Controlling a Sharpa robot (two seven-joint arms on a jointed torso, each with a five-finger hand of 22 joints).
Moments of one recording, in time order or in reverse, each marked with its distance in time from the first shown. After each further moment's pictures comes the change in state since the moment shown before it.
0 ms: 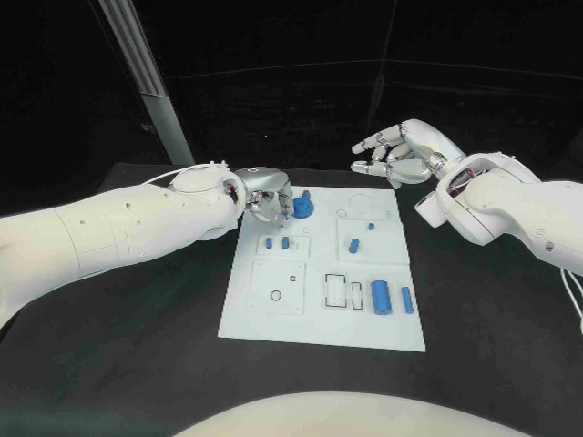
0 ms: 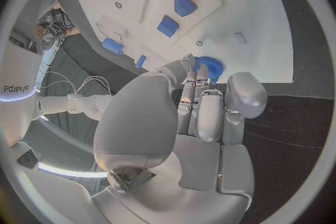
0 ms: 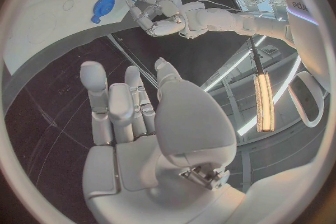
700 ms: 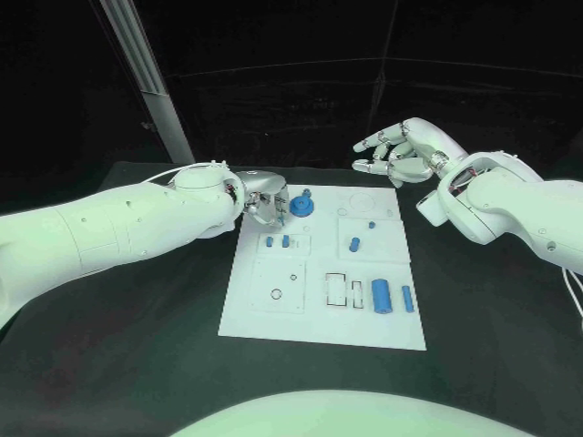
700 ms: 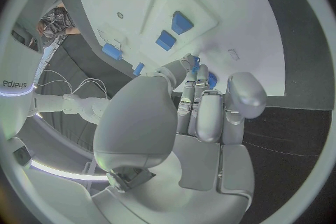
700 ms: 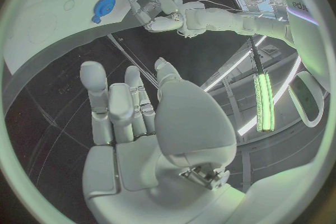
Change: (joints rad) left arm -0.003 0.004 -0.001 -0.017 0.006 0.073 -0.021; left_hand -0.005 -0.004 0.000 0.000 0.000 0.000 0.000 -0.005 -0.002 0.003 0.004 -0.004 0.000 0.000 0.000 0.000 -0.006 0.000 0.000 0.000 0.000 0.001; right arm 0.000 0.000 0.000 0.000 0.000 0.000 0.000; right_hand 0.000 0.000 0.000 0.000 0.000 0.000 0.000 0.000 0.000 0.000 0.000 0.000 0.000 0.000 0.000 0.000 0.000 0.000 0.000 0.000 0.000 0.000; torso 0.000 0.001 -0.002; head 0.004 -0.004
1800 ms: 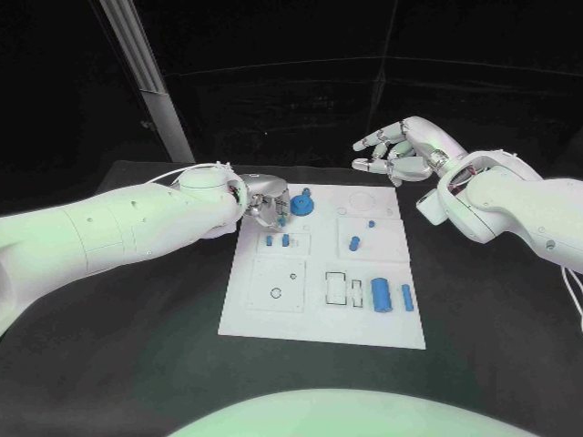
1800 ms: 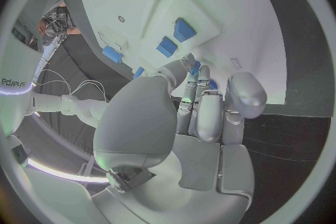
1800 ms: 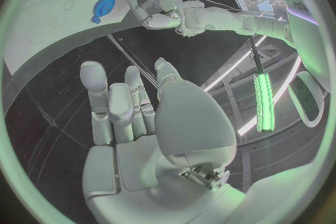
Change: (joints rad) left arm -0.006 0.018 -0.002 -0.017 0.002 0.038 -0.011; left_hand -0.041 -0.033 -0.023 0.003 0.000 -0.028 0.014 -0.039 -0.017 -0.026 0.015 -0.052 -0.001 0.000 0.000 0.000 -0.021 0.000 0.000 0.000 0.000 0.004; right arm 0.000 0.001 0.000 0.000 0.000 0.000 0.000; right_hand 0.000 0.000 0.000 0.000 0.000 0.000 0.000 0.000 0.000 0.000 0.000 0.000 0.000 0.000 0.000 0.000 0.000 0.000 0.000 0.000 0.000 0.000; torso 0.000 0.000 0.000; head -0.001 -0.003
